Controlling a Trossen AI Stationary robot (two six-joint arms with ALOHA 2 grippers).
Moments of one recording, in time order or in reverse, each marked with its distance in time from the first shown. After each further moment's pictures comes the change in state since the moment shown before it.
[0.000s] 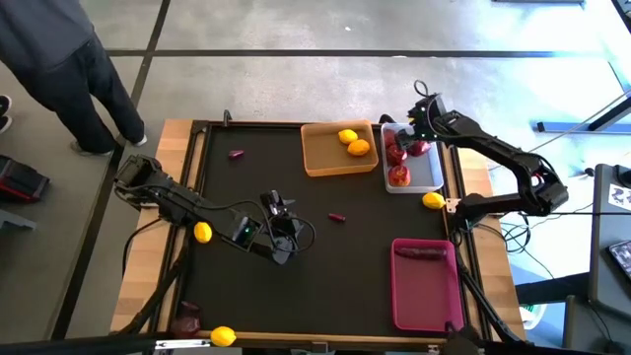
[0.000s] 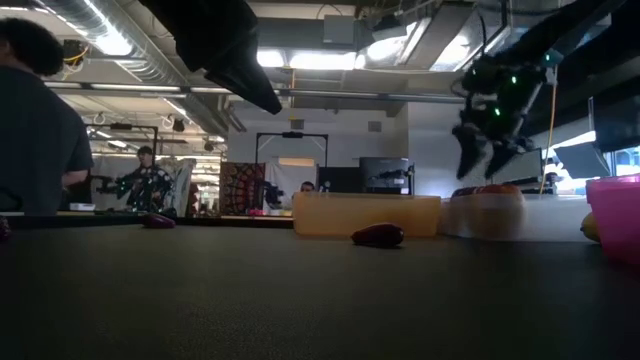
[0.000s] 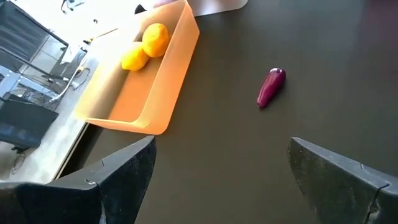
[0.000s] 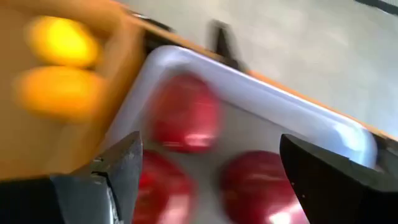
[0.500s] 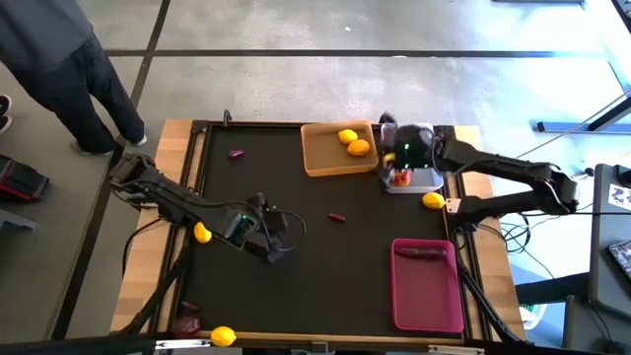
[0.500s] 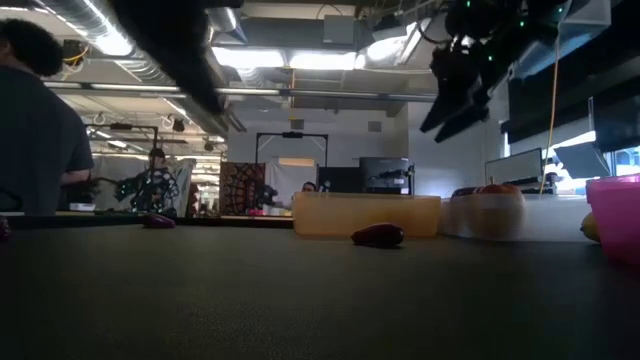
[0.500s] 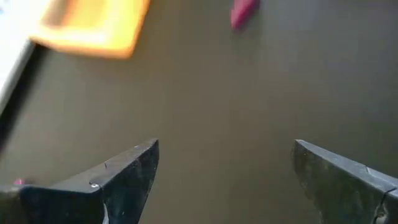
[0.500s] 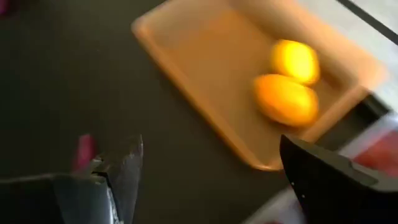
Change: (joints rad) left arm -0.018 -0.052 0.062 -0.357 0.290 -0.280; right arm 0.535 -0.113 0.019 0.007 -0.047 0.023
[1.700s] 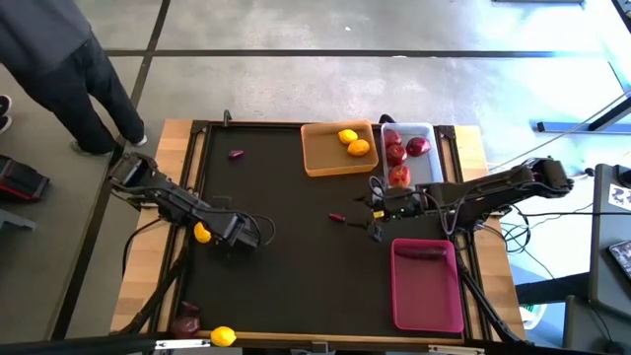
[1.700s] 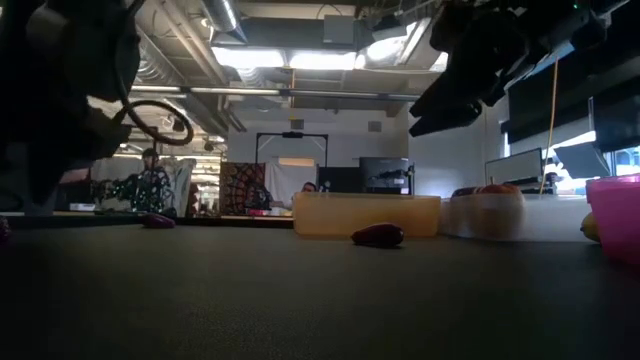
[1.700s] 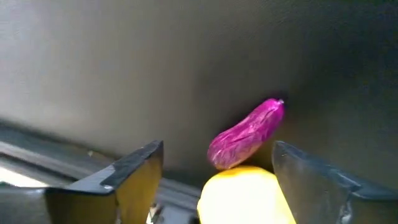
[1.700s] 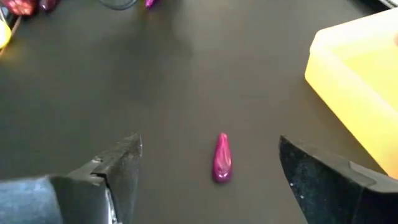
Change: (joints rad) left arm 0.028 -0.009 -0.394 -0.298 0.431 0.153; right arm 0.547 0.085 -0.201 0.454 0.194 0.136
